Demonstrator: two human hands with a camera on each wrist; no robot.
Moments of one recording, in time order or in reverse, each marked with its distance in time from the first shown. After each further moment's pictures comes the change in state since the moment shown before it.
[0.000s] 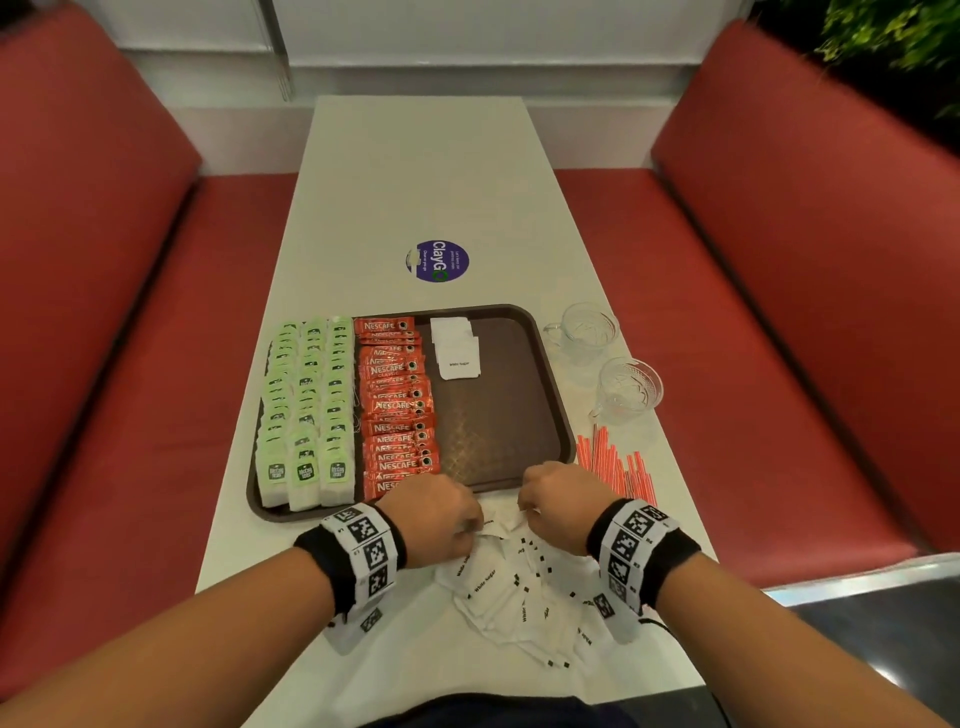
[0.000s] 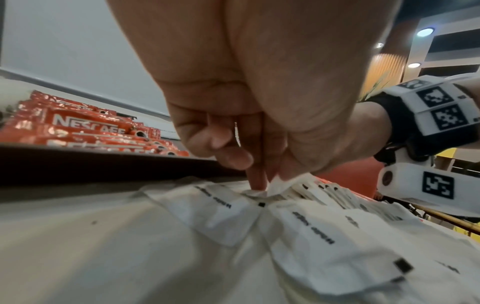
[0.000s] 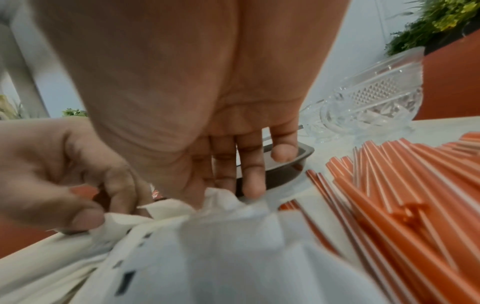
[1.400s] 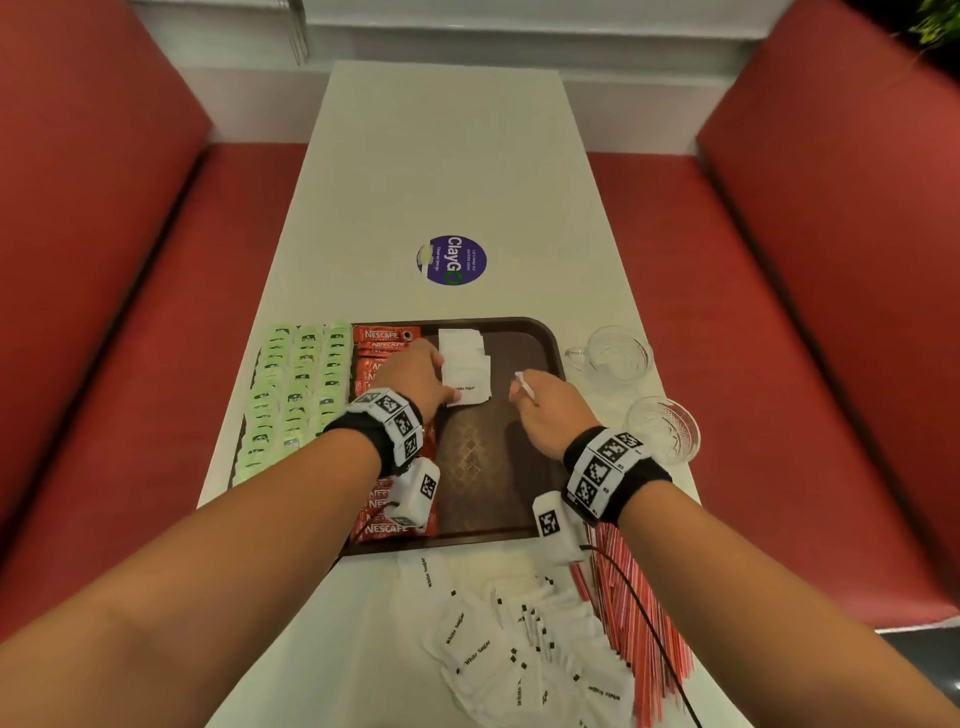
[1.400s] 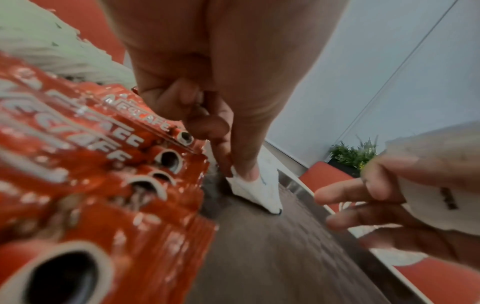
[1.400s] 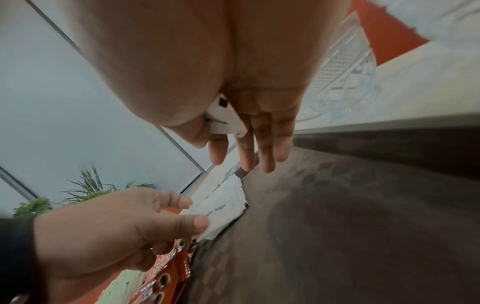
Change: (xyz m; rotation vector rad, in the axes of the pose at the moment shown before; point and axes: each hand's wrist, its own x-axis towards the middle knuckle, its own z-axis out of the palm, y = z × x) left_hand 0.119 -0.125 -0.058 -0.555 0.373 -0.774; right_hand 0.121 0.046 -0.065 0.538 0.372 0.153
